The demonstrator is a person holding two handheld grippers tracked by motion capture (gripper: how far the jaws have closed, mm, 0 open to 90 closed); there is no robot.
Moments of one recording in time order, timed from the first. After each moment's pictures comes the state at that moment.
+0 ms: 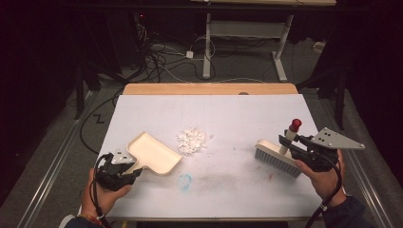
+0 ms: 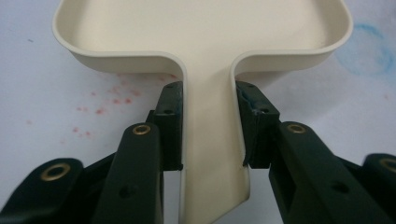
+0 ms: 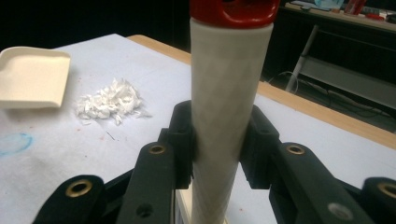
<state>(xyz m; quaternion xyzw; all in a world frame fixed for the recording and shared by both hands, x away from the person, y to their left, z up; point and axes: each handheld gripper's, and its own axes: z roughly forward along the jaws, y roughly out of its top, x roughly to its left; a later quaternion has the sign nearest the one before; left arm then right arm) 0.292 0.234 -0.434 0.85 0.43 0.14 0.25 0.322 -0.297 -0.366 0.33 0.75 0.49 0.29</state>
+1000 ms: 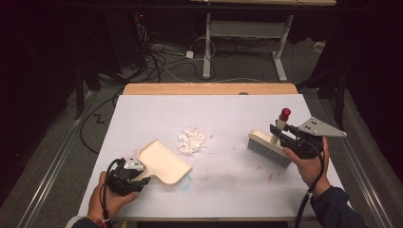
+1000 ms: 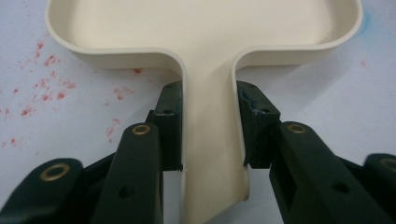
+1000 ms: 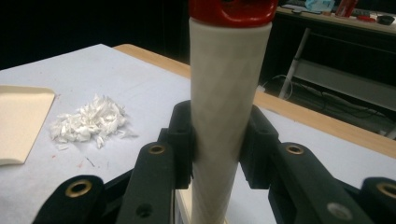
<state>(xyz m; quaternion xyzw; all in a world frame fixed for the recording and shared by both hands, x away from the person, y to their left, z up) 0.293 0.219 -0.448 0.88 0.40 0.11 0.24 0.358 -0.278 -0.371 0.35 0.74 0.50 0.30</state>
